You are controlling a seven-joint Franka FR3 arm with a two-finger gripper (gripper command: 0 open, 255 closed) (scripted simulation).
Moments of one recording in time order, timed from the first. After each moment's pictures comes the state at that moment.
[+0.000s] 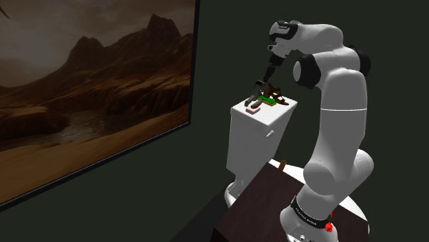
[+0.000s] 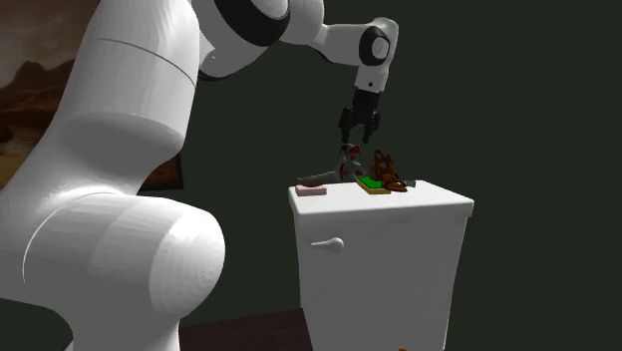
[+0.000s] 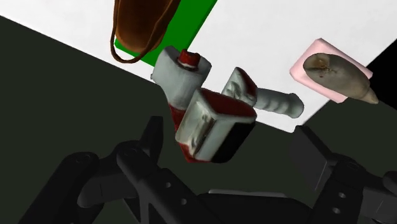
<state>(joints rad) -0.43 0.45 -0.59 -1.26 0.49 1.61 -1.40</state>
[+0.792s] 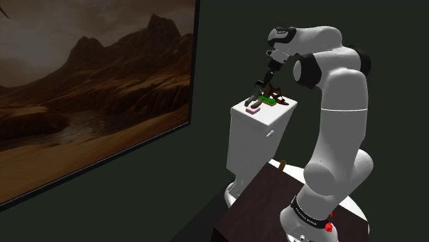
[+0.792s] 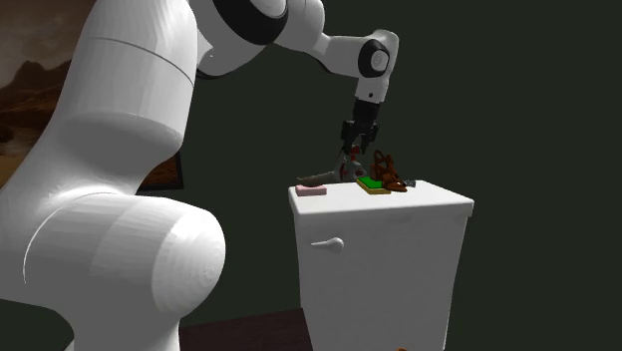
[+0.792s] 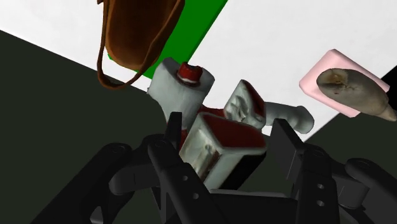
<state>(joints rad) -0.41 0.44 -0.59 -1.35 0.49 1.69 -1.43</state>
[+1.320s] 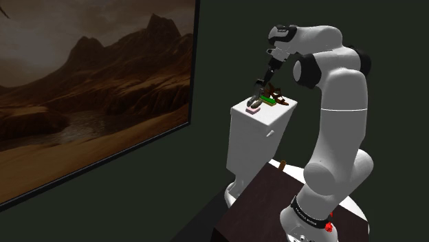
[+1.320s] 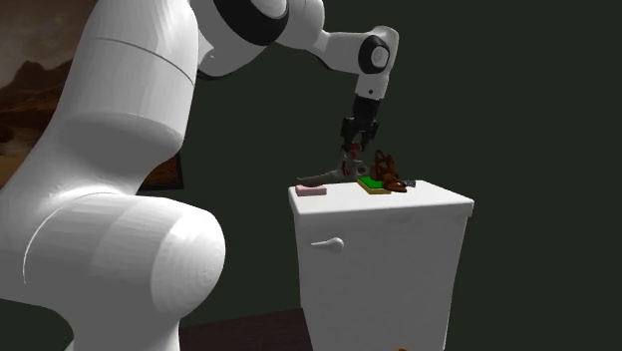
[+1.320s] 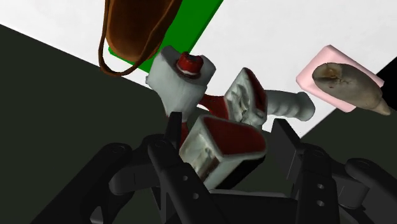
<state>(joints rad) -0.42 0.44 -0.58 -1.32 0.49 1.67 -1.42</state>
